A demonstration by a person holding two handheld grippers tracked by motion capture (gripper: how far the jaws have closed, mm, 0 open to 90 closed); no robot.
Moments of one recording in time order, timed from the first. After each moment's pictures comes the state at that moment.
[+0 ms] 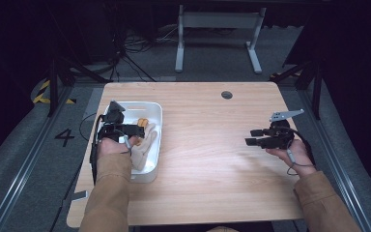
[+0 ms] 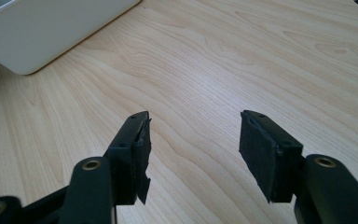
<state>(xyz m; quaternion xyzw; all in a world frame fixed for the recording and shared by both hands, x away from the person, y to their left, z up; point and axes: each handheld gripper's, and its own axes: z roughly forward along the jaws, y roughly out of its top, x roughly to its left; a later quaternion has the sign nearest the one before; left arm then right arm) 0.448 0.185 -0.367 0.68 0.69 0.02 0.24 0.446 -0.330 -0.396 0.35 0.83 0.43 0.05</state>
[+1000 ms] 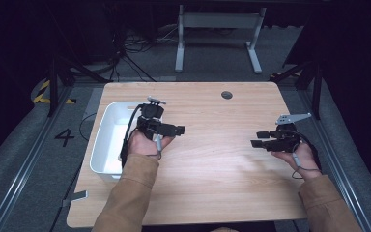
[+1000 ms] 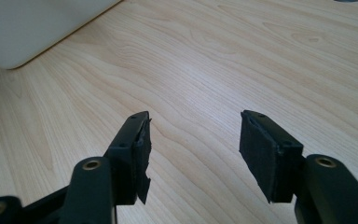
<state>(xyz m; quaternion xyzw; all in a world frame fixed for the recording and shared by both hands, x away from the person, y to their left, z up) 0.429 0.080 -0.329 0.79 0.48 0.04 0.39 0.433 -0.345 -0.396 0.36 0.83 0.42 0.07</state>
